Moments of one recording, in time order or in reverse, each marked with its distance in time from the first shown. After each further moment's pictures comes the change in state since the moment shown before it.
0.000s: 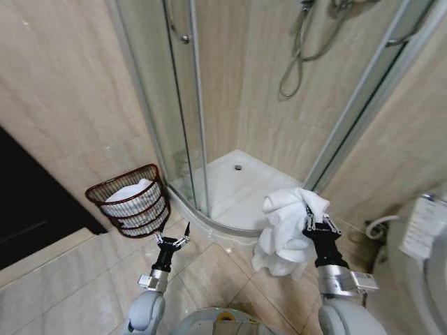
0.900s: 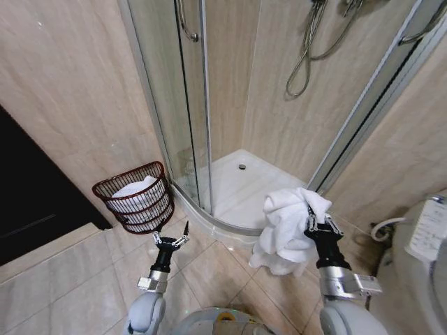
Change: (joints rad) left arm 0.006 -0.020 0.000 -0.013 0.012 -0.024 -0.028; right arm -0.006 -0.009 0.007 0.001 0.013 0.017 0.000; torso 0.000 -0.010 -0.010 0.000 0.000
